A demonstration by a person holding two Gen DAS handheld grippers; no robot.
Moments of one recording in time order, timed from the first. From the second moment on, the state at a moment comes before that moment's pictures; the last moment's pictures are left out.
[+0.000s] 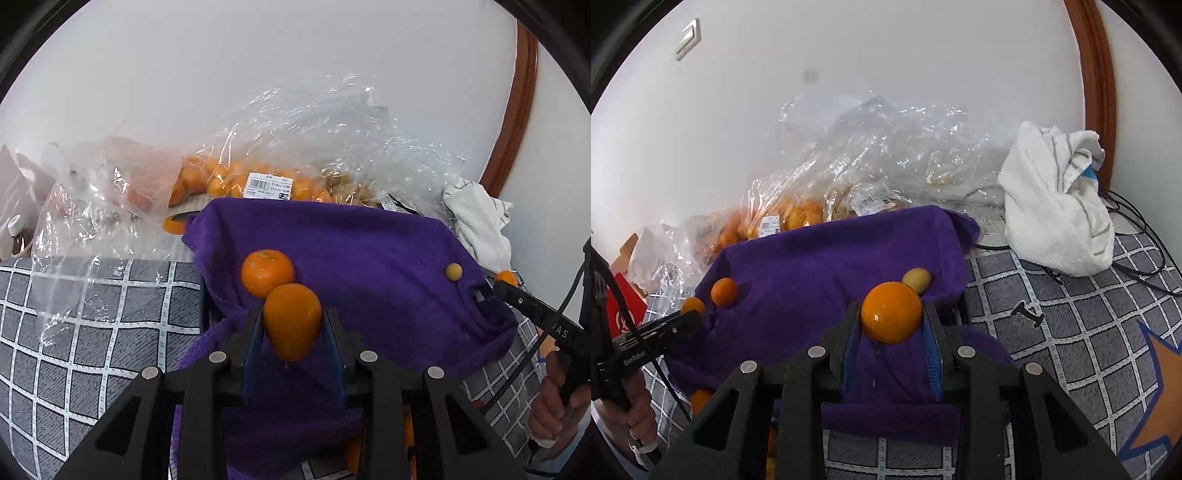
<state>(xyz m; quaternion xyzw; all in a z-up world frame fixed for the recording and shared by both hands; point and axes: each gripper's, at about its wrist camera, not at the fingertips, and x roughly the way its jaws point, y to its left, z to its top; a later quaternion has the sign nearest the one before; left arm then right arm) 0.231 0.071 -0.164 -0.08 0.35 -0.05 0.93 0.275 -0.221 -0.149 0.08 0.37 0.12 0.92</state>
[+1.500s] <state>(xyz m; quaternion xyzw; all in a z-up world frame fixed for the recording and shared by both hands) 0.241 0.067 -0.181 -0.06 0.39 -0.05 0.92 0.283 -0.203 -0.179 0.02 0.42 0.10 0.90</state>
